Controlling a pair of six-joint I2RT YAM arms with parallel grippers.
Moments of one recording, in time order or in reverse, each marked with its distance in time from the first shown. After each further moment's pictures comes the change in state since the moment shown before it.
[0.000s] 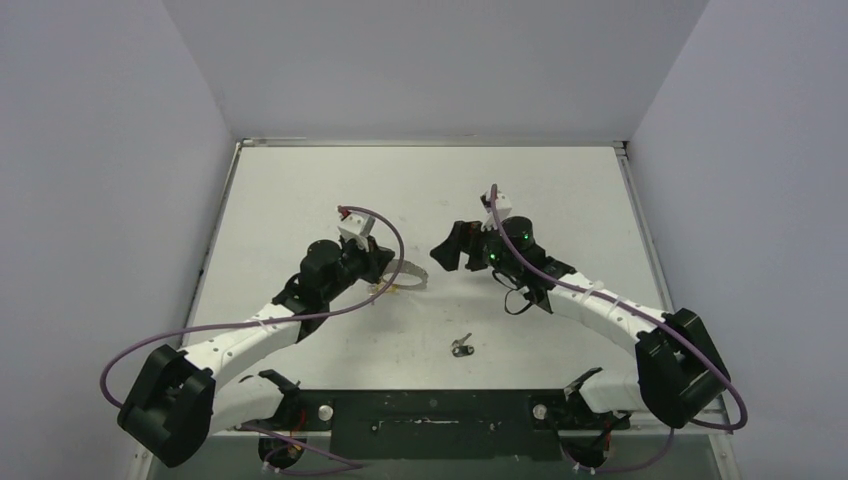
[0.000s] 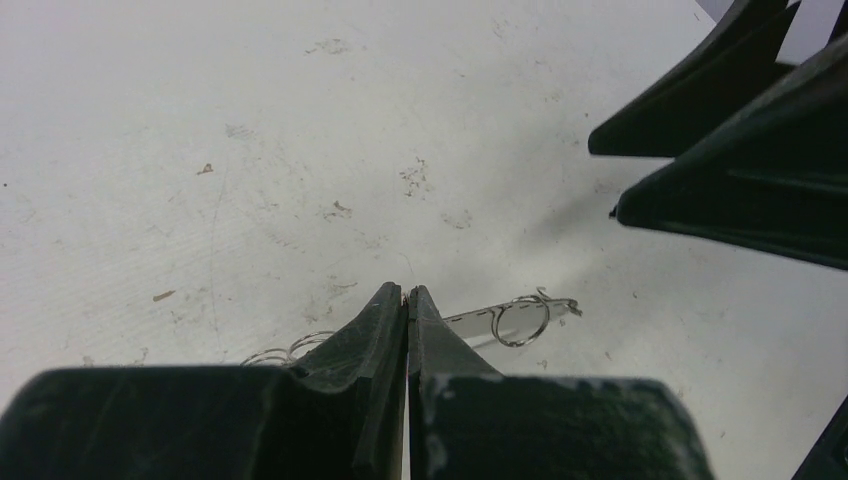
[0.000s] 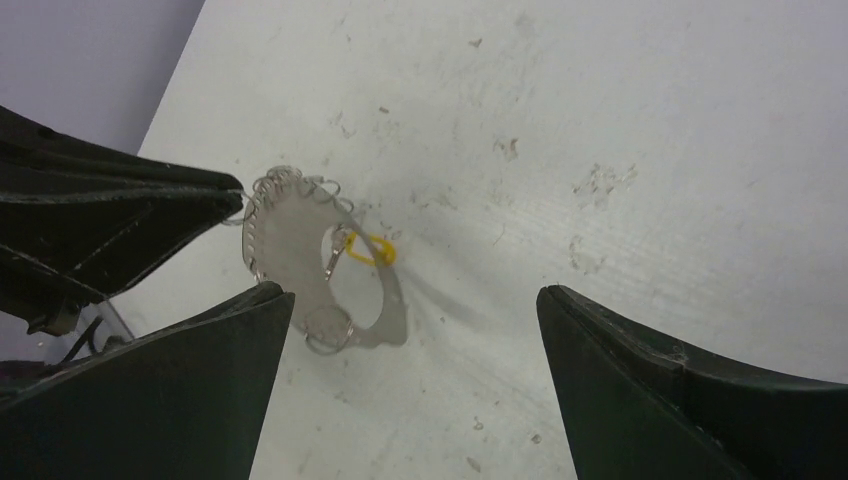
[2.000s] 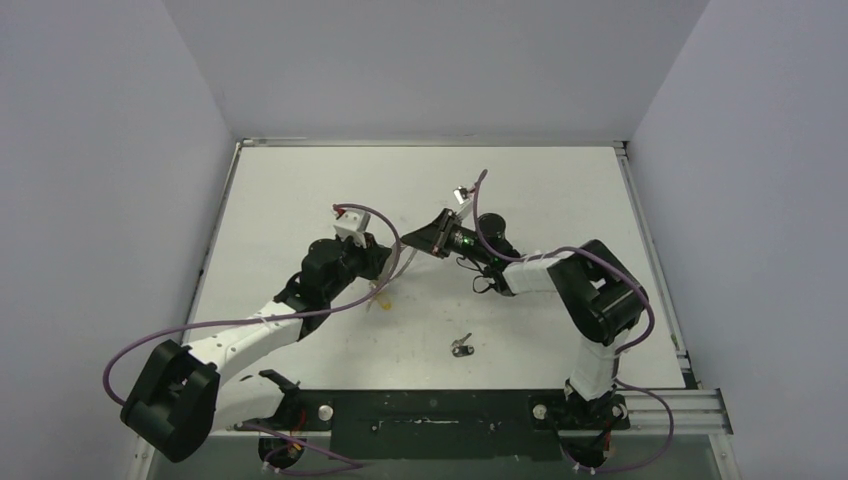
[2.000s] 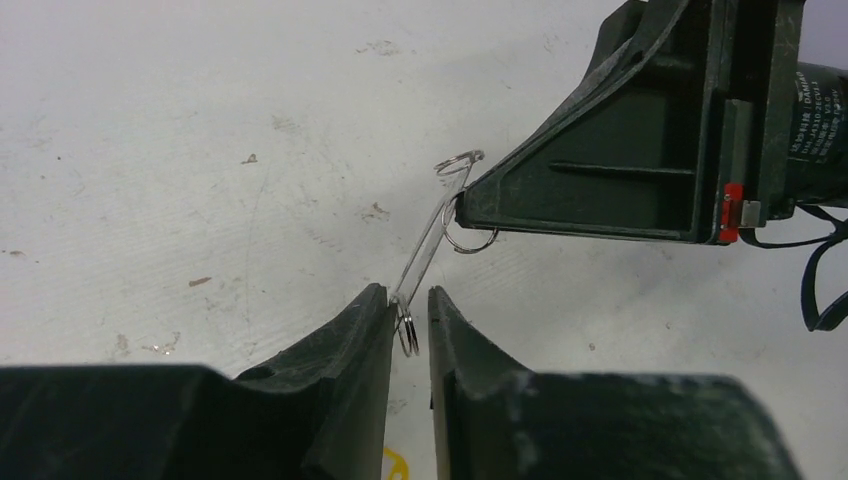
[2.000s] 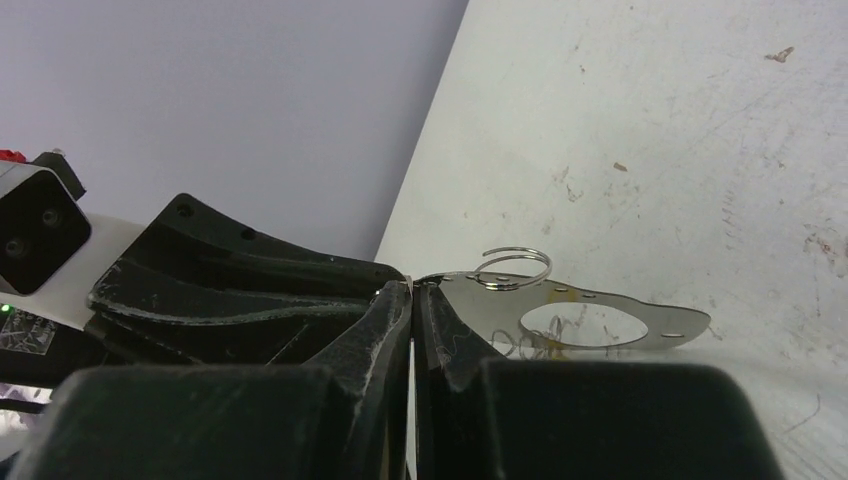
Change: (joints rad) left arm 0.007 0.029 0.000 0.019 -0.093 -0.036; right arm -0.001 0.534 0.056 0.798 -0.319 0.628
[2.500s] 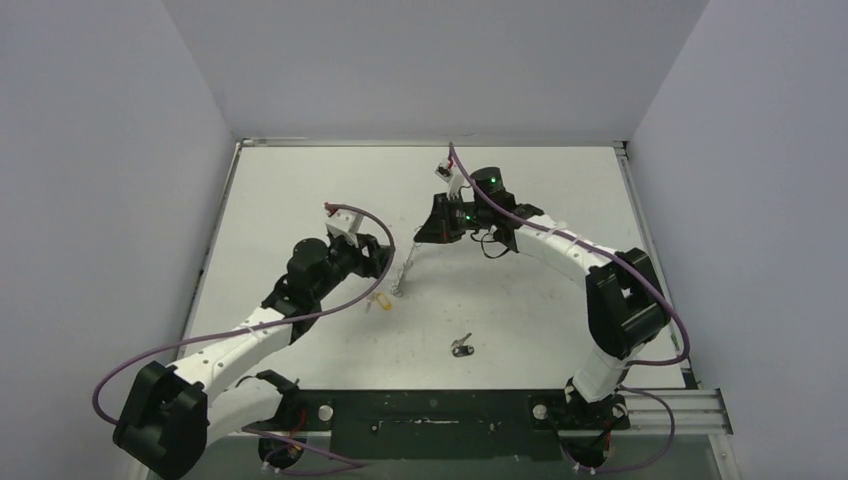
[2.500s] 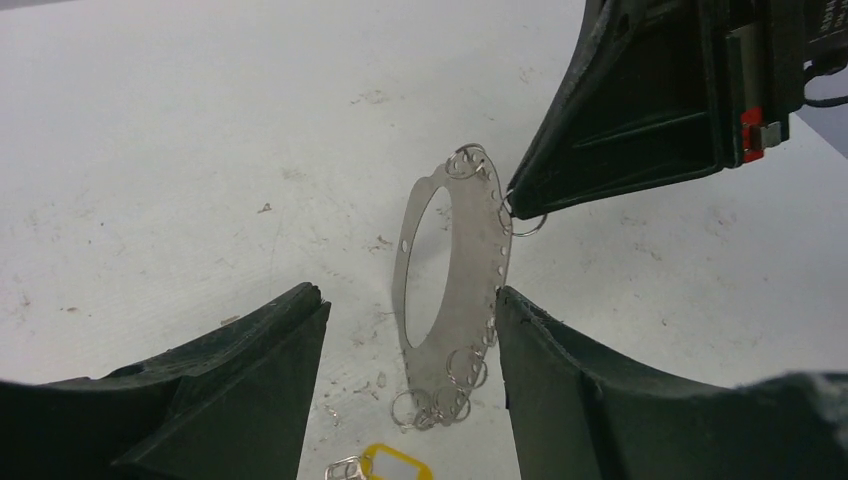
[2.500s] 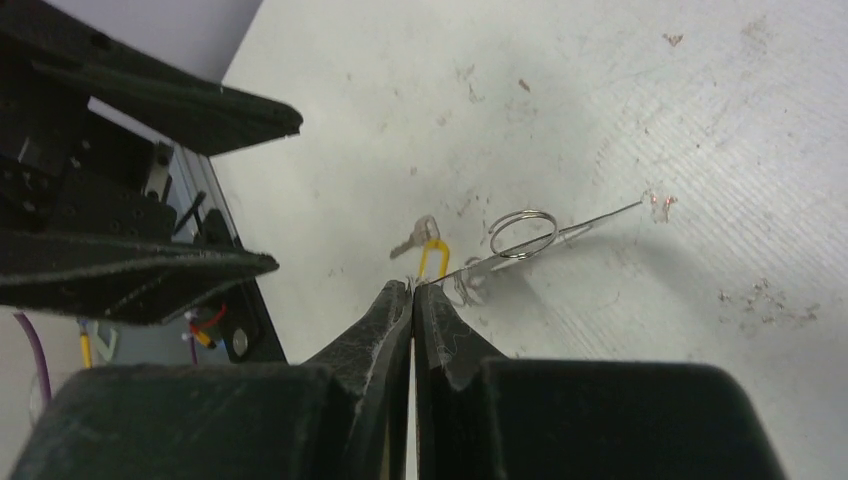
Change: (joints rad) left arm 0.034 -0.098 0.000 -0.013 0.064 0.094; right arm -0.058 -0.127 0.390 -1.006 -0.182 -0.692
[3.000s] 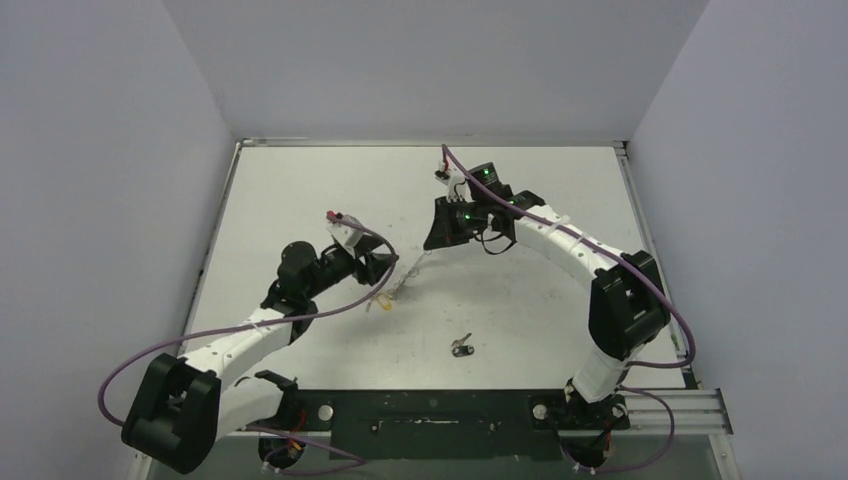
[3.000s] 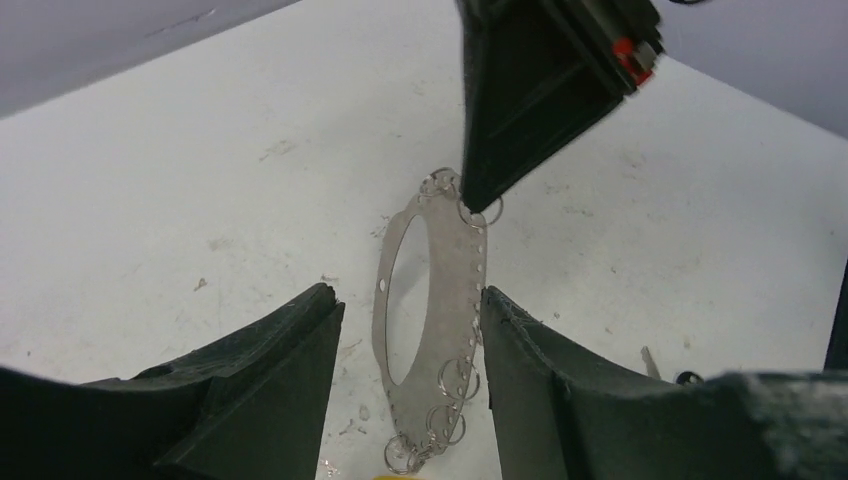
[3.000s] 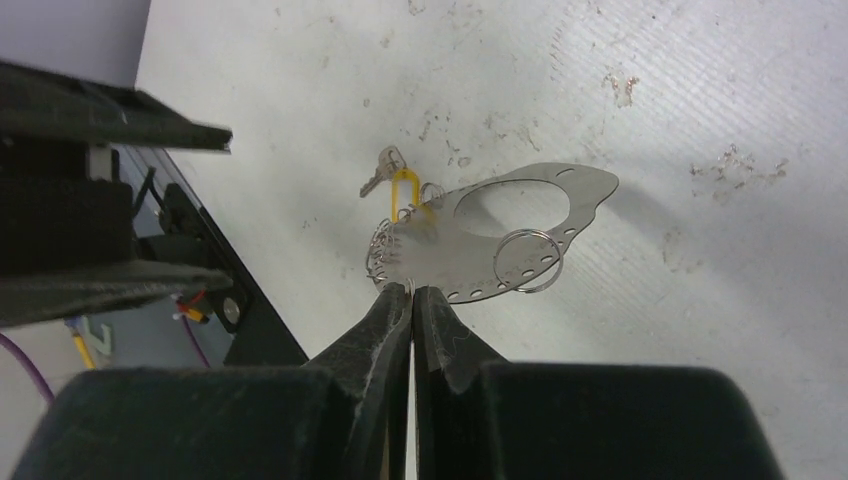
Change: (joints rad) left arm 0.124 0.049 -0.049 0.193 0.386 0.056; right arm 0.020 0.000 0.172 -0.462 0.119 -0.135
